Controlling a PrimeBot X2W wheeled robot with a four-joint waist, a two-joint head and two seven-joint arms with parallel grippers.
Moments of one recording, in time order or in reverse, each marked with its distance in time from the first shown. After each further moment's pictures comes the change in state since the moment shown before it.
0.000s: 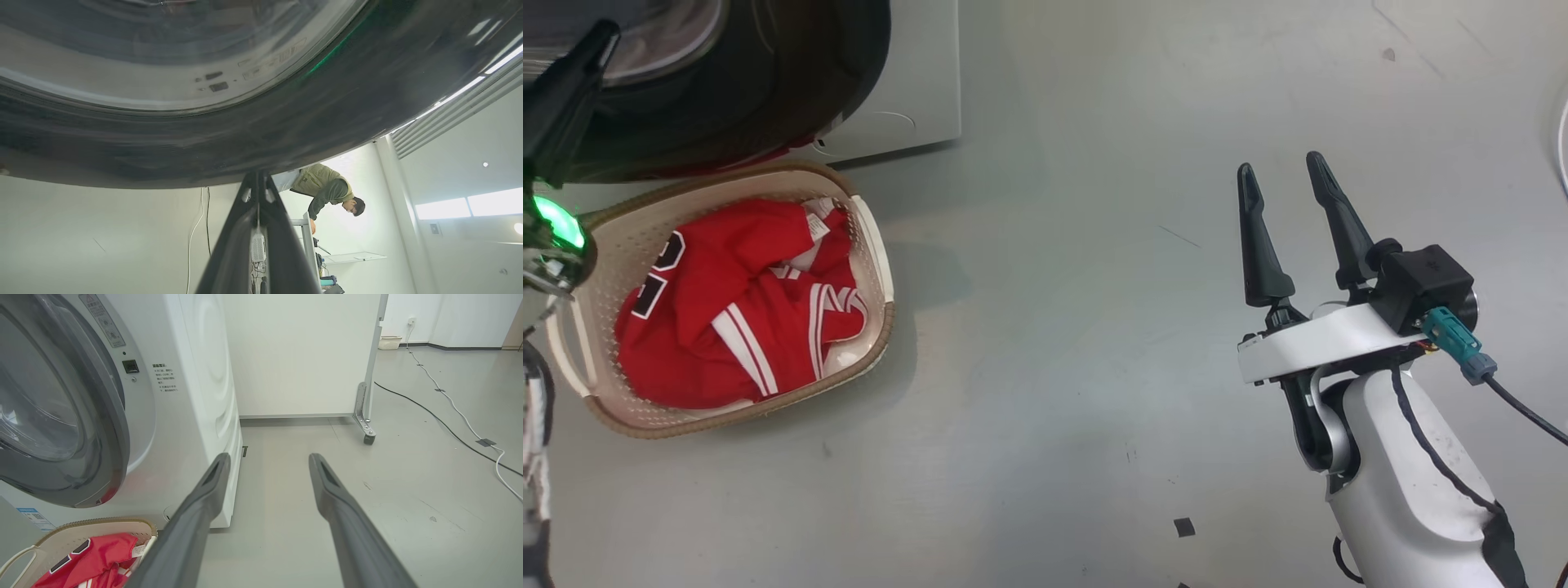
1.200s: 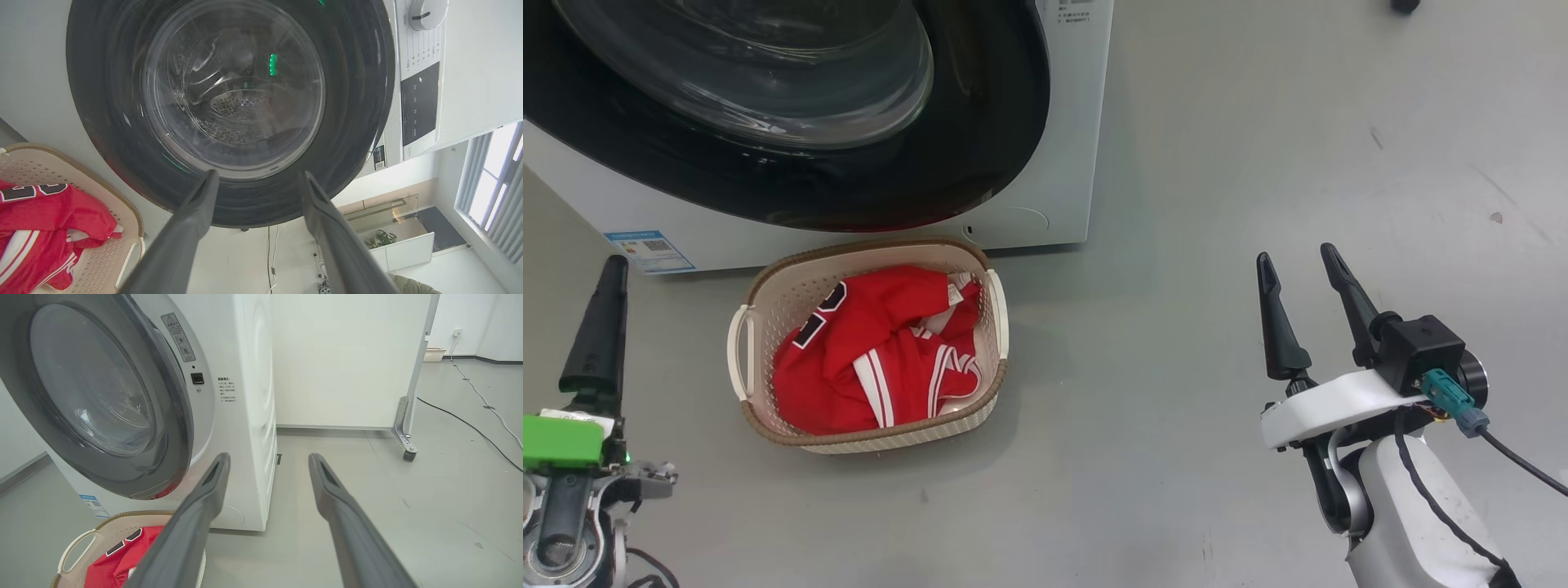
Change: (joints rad) left arm 0.520 -0.193 0.126 -0.243 0.325 -0.029 -0.406; right arm 0.129 -0.001 -0.073 0.070 -0.061 0.044 0.000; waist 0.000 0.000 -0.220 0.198
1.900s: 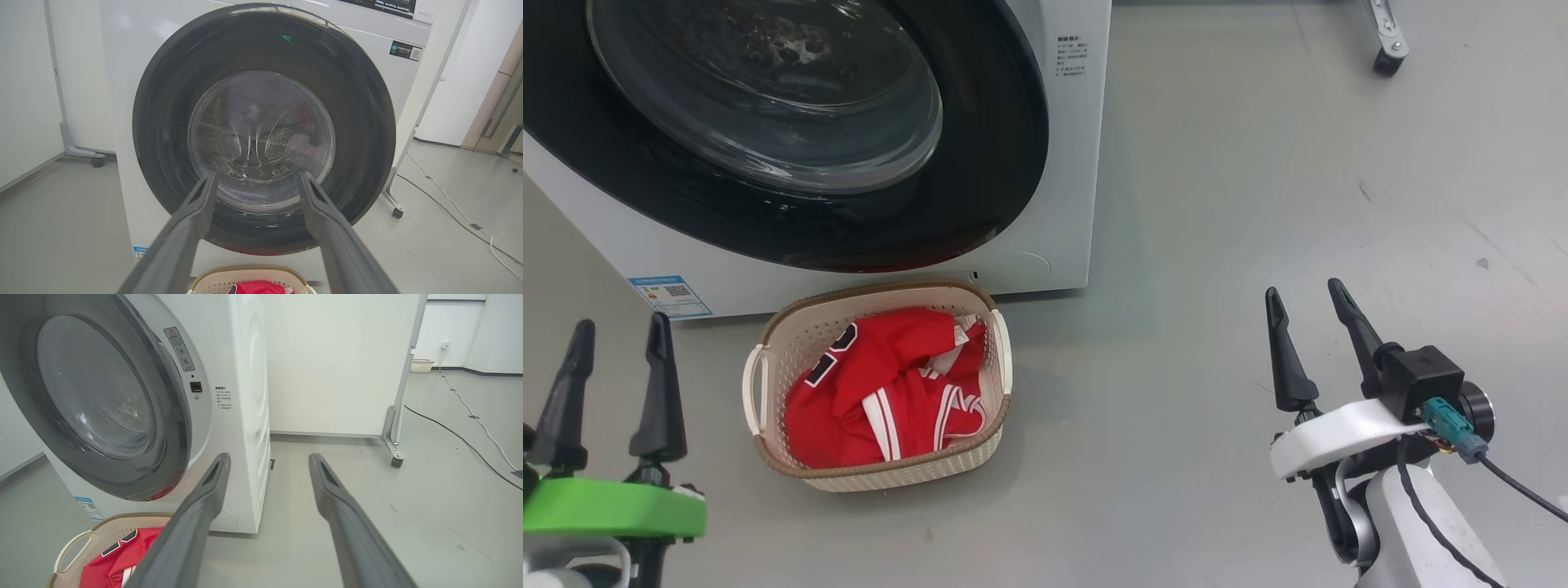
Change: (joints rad) left arm 0.140 0.134 -0.167 -0.093 0.844 0.029 -0.373; right arm 0.051 0.001 -0.027 0.016 -0.027 0.009 0.000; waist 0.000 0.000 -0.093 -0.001
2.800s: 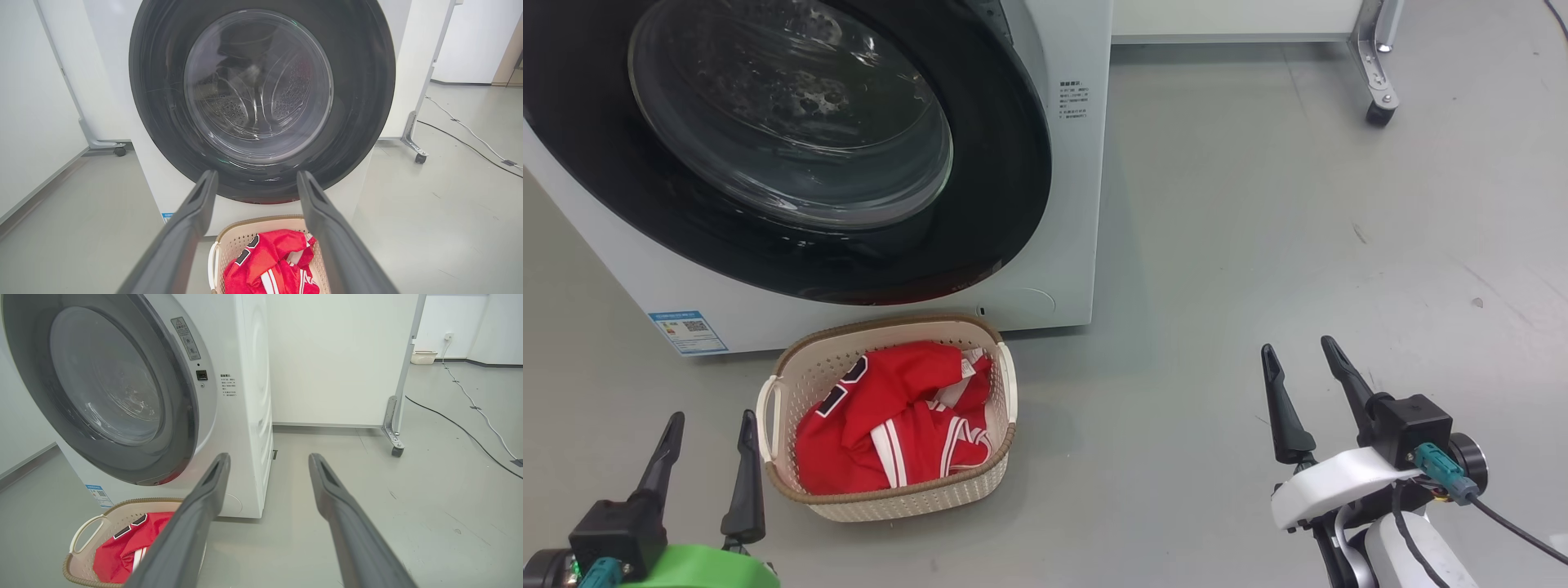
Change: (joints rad) left arm 0.109 -0.039 -0.130 0.118 0.230 0.158 -0.062; right arm 0.093 0.004 -0.002 0.018 -0.002 0.017 0.000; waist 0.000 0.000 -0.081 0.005
